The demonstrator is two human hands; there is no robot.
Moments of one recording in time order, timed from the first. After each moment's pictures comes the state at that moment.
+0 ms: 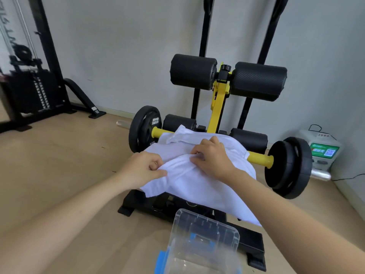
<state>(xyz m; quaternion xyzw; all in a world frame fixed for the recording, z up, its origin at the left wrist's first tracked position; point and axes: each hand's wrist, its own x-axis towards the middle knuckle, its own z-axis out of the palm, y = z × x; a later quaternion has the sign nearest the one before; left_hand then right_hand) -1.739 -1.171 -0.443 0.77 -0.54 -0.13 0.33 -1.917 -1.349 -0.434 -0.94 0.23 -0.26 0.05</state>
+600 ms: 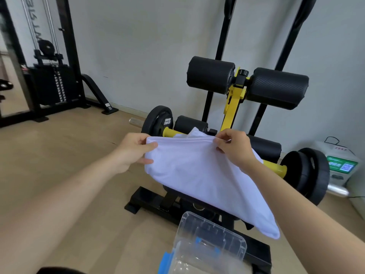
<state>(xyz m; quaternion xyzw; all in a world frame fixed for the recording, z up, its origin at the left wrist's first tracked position) -1.689 -1.162 -0.424 0.69 -0.35 -0.26 0.58 -1.911 -1.364 -0.393 -0.82 0.33 -0.34 0.32</state>
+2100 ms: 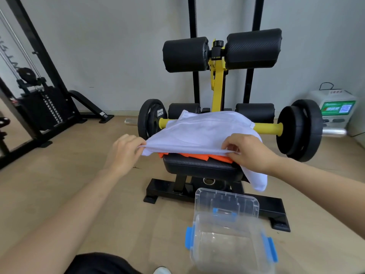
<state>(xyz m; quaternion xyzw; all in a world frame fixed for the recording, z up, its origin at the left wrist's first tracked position) -1.671 -1.142 -0.458 0.75 -0.58 0.23 0.21 -2.013 -1.329 -0.442 -0.94 0.23 -0.23 0.13</state>
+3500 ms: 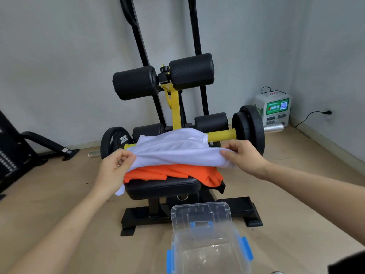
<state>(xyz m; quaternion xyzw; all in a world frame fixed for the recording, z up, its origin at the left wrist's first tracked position) -1.772 -1.187 -0.414 0.66 -0.57 -0.07 0.49 -2.121 -1.351 -0.448 -0.77 0.37 -0.38 0.34</state>
